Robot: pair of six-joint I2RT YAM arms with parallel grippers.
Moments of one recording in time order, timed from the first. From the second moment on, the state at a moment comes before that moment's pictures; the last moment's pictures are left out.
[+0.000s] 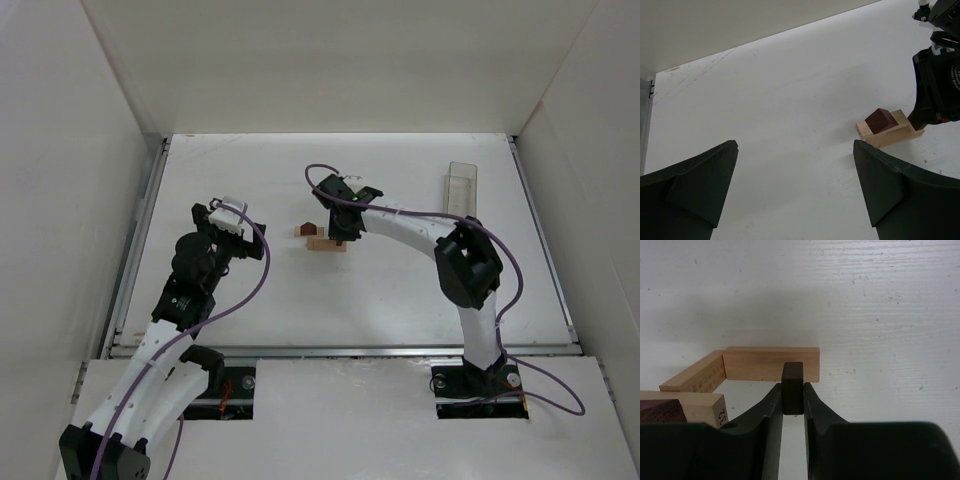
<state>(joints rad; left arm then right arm) -0.33 0.67 0.55 0.01 -0.02 0.12 0.76 2.04 1.65 -0.72 0.34 0.76</state>
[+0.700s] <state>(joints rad) -0.33 0.68 0.55 0.01 -0.02 0.12 0.76 2.04 1.64 -0.72 0.35 0.77</state>
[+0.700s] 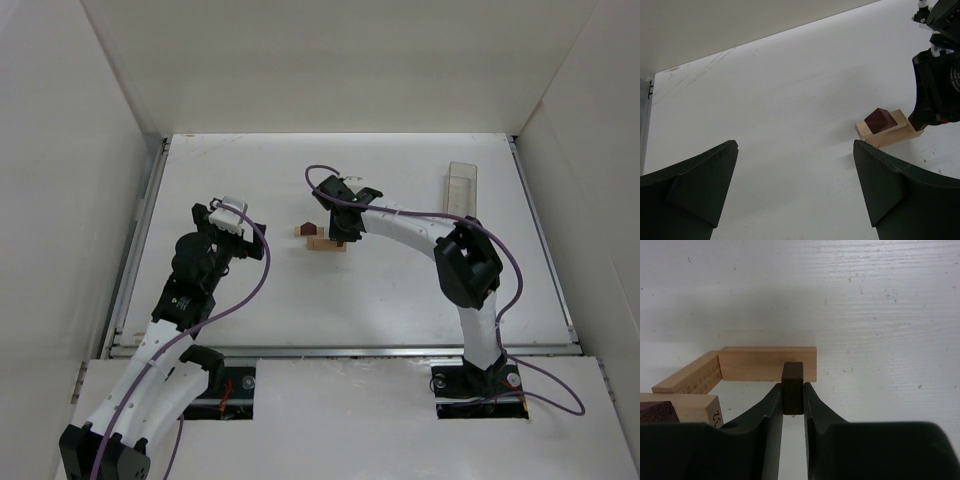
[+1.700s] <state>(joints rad) -0.33 0.68 0.55 0.01 -0.02 0.12 0.76 2.04 1.64 -0.73 0.37 0.78</state>
